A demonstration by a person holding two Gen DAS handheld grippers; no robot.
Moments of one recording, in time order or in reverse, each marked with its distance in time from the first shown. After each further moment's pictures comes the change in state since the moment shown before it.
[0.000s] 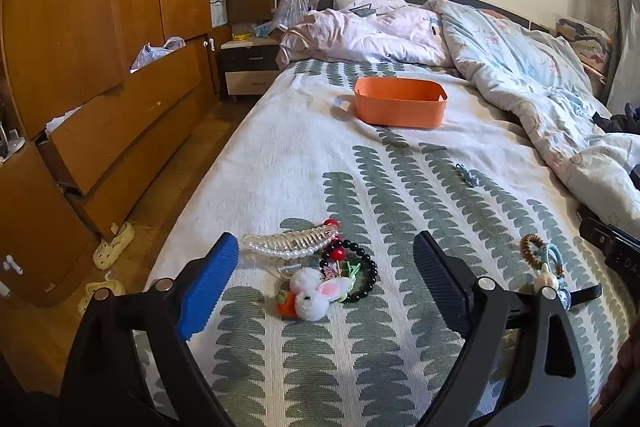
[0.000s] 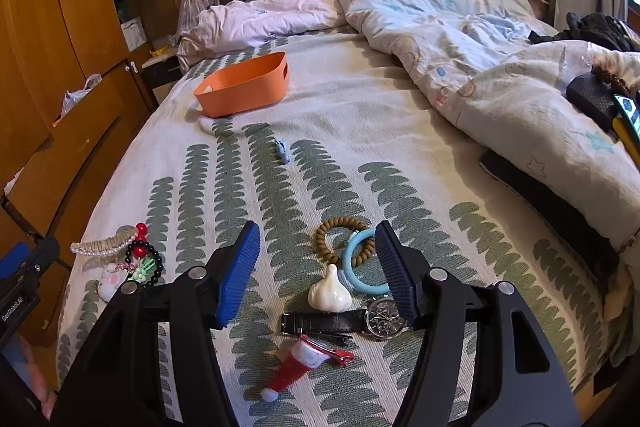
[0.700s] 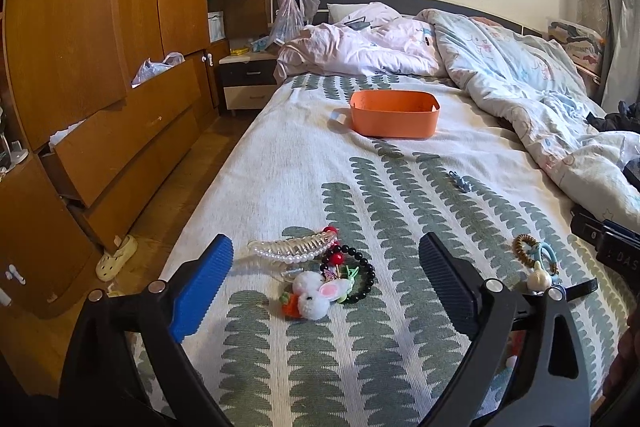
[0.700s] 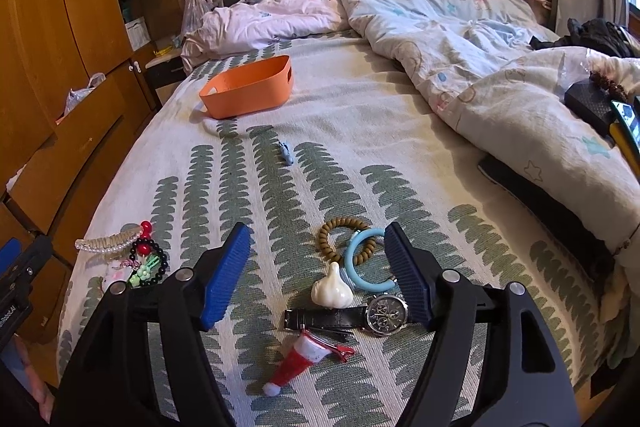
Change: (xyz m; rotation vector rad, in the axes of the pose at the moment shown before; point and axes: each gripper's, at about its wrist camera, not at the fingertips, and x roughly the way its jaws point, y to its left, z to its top) left arm -0.017 -0.004 -0.001 0.029 -0.049 0.002; right arm -0.007 0.004 0.000 -0.009 -0.014 0.003
